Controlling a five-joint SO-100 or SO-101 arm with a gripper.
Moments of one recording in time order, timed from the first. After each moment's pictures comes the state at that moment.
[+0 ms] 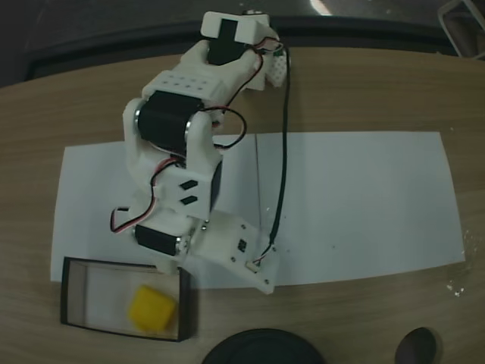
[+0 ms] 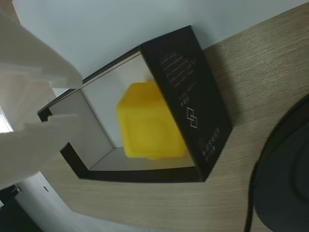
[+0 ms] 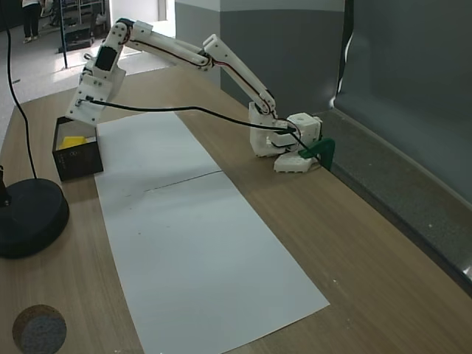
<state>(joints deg) 18.0 53.0 18.0 90.3 0.6</state>
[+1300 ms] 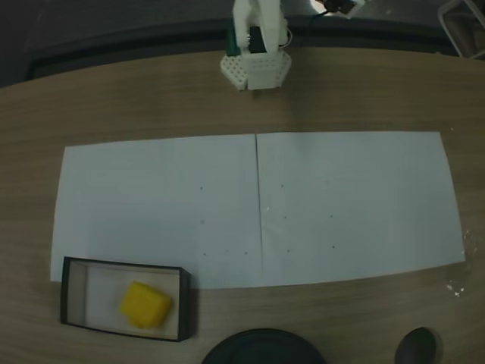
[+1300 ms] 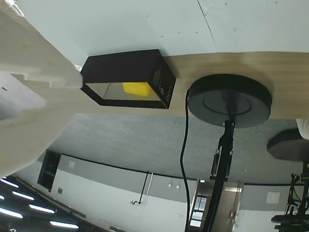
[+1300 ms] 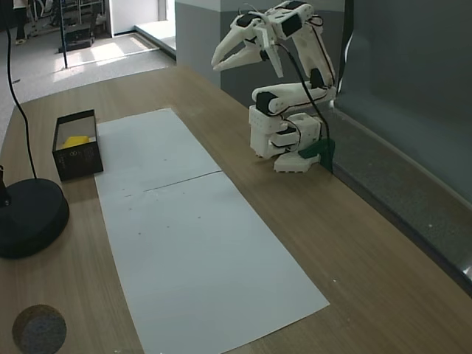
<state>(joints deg) -1.5 183.1 118.8 85.3 1.1</state>
